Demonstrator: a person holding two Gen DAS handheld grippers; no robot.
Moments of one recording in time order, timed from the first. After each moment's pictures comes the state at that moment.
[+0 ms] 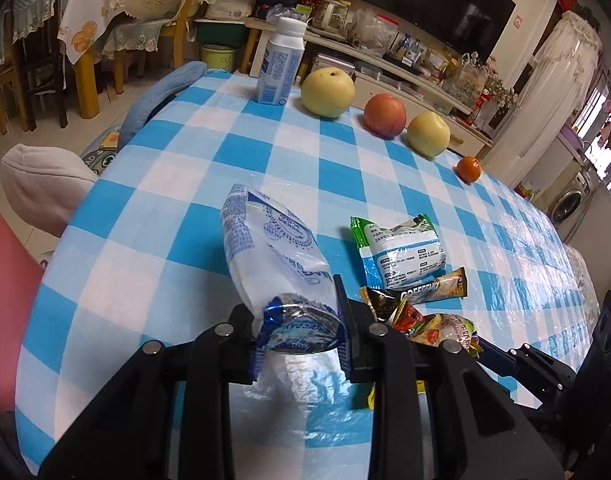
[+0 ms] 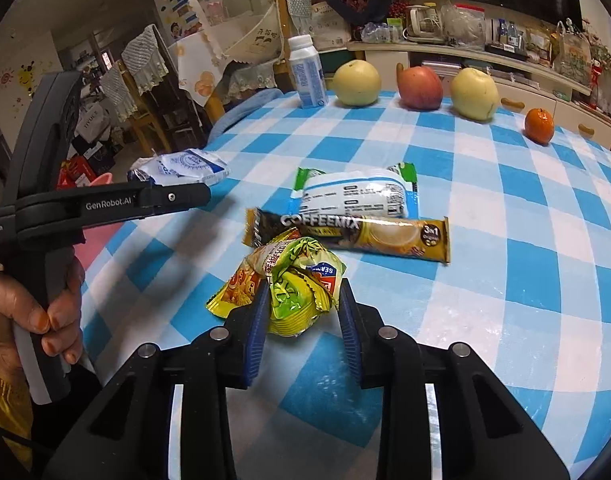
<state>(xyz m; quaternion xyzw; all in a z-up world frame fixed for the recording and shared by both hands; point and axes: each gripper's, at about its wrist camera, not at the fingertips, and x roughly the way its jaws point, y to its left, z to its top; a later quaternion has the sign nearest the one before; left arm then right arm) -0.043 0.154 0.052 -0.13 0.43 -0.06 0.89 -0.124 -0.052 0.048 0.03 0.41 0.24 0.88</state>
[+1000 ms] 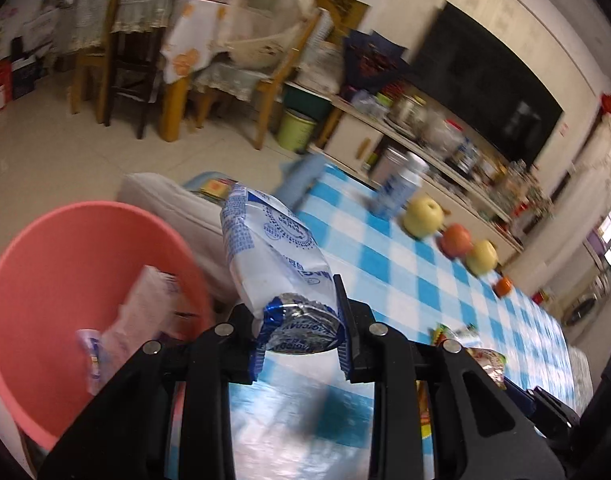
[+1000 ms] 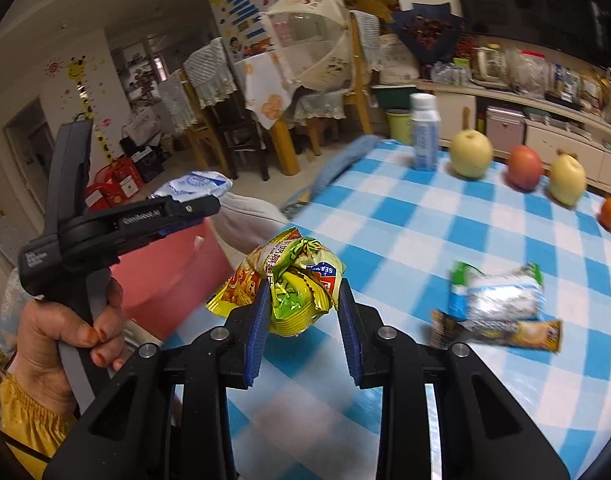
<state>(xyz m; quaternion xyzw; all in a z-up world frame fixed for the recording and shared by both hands) -0.099 0.322 0.107 -0.23 0.31 0.07 0.92 -0.135 0.084 0.124 0.02 0.35 0.33 0.88</state>
